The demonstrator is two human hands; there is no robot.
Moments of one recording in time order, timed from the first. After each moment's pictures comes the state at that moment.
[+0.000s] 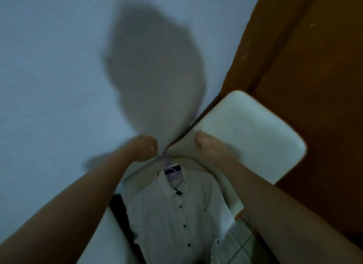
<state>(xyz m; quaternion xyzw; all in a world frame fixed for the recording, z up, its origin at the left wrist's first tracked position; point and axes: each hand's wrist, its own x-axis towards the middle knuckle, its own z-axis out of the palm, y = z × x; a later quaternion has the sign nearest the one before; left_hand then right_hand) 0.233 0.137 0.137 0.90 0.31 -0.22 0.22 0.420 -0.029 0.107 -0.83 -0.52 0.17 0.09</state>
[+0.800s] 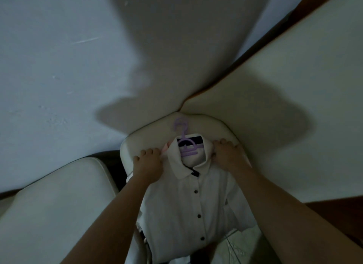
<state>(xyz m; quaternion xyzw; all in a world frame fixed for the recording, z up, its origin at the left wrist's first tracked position) 0.175 0.064 -0.170 0.81 0.48 -0.25 0.23 0.416 -0.052 -0.169 -0.82 -0.47 0.28 -0.14</state>
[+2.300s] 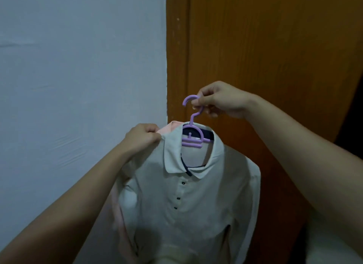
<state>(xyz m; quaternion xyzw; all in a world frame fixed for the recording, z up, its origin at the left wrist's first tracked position) 0.258 0.022 0.532 0.89 0.13 0.23 0.36 0.364 -0.204 0.640 -0.79 -0.44 0.08 0.43</state>
